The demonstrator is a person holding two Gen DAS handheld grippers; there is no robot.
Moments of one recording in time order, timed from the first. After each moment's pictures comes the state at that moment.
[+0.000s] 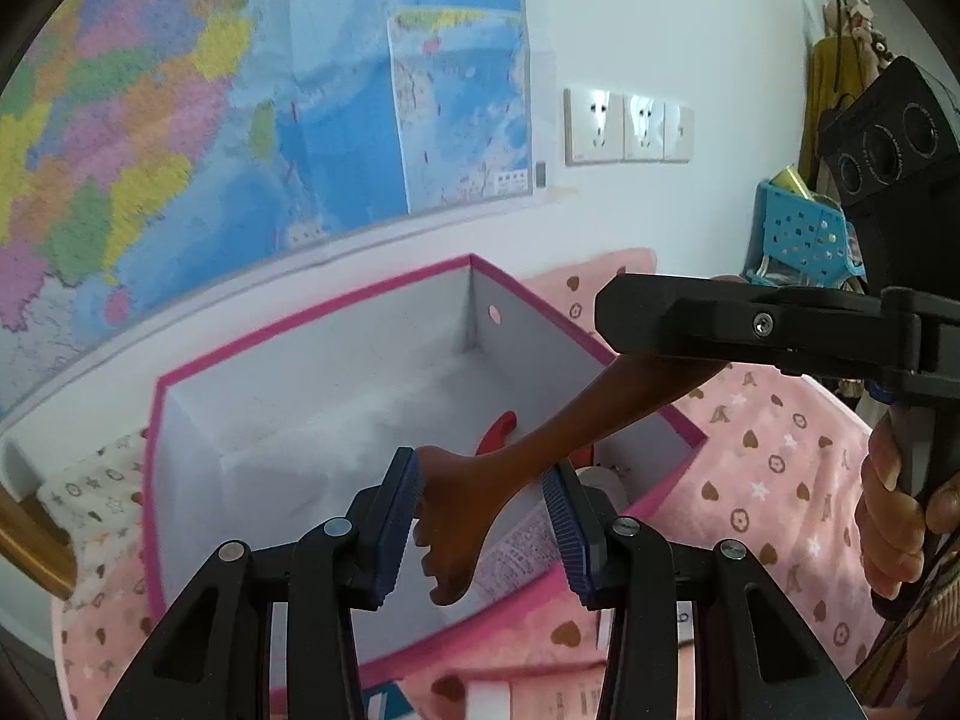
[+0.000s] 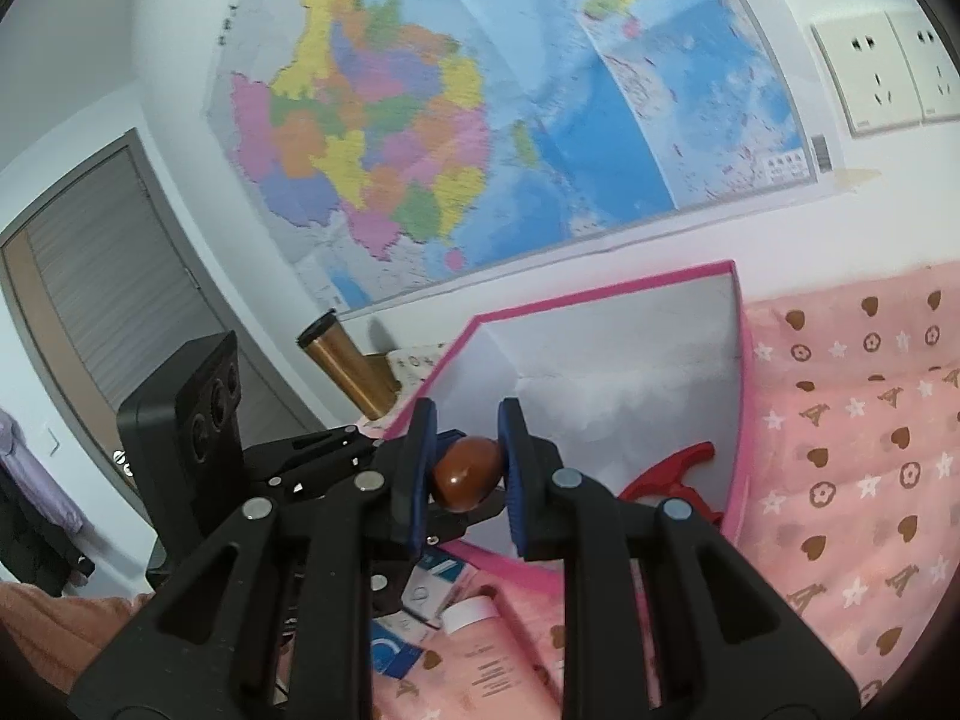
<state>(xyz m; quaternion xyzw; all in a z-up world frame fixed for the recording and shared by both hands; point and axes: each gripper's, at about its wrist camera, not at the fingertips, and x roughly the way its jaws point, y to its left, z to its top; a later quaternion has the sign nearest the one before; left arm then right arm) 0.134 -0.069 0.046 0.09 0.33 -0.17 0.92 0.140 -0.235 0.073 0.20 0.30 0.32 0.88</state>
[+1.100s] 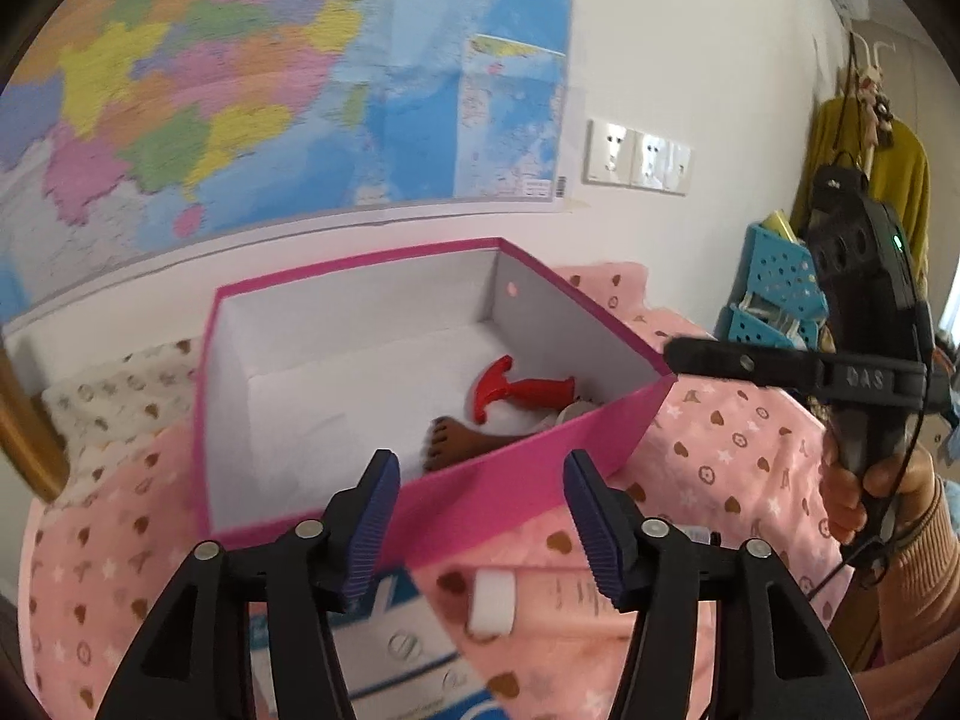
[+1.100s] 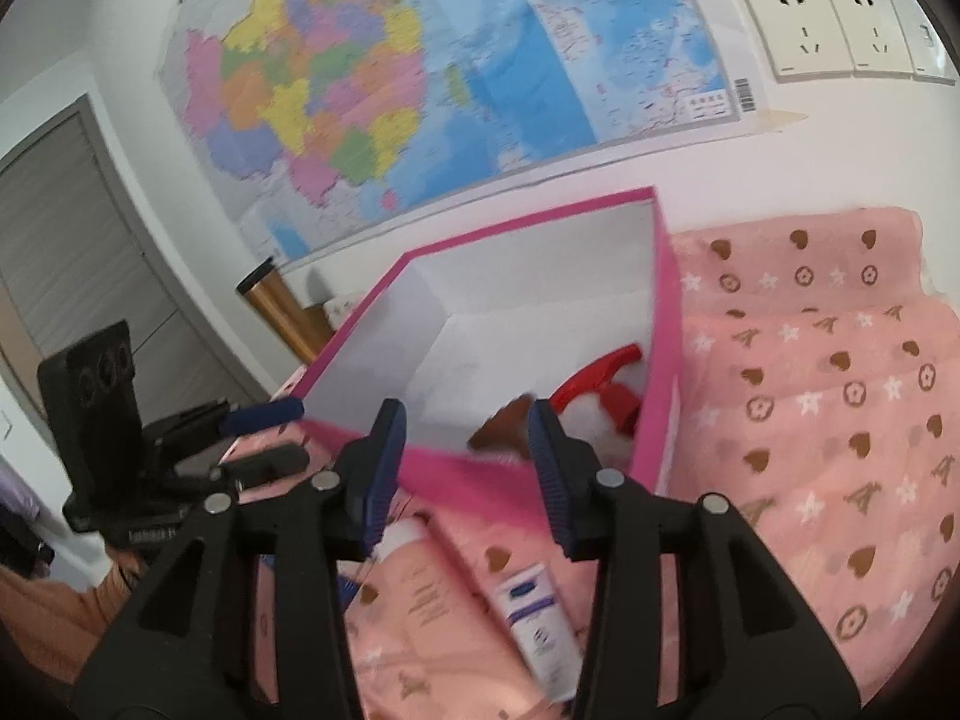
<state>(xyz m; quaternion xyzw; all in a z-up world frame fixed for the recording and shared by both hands) 0.062 -0.005 0.042 0.01 0.31 -0.17 0.93 0.101 -0.244 0.038 0.15 0.35 0.27 0.88</state>
